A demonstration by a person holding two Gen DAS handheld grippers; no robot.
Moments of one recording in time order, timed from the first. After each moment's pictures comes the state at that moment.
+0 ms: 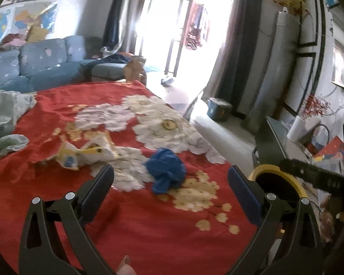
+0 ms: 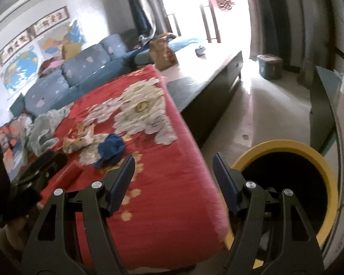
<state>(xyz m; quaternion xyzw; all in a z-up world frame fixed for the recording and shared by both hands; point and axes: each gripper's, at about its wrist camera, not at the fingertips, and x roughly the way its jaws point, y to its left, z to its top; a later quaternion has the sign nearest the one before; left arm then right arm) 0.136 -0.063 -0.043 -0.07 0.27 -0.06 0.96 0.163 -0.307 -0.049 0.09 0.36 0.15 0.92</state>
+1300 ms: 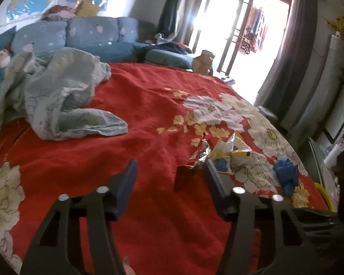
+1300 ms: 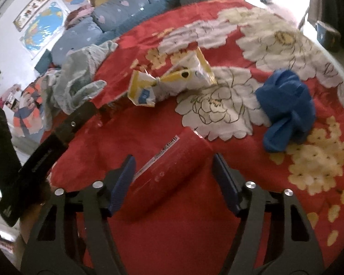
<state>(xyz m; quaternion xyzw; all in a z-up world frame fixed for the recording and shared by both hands) 0.146 0.125 -0.077 -0.14 0.31 0.06 0.94 0.200 -0.065 -0.111 0.07 0.50 0.27 0.82</state>
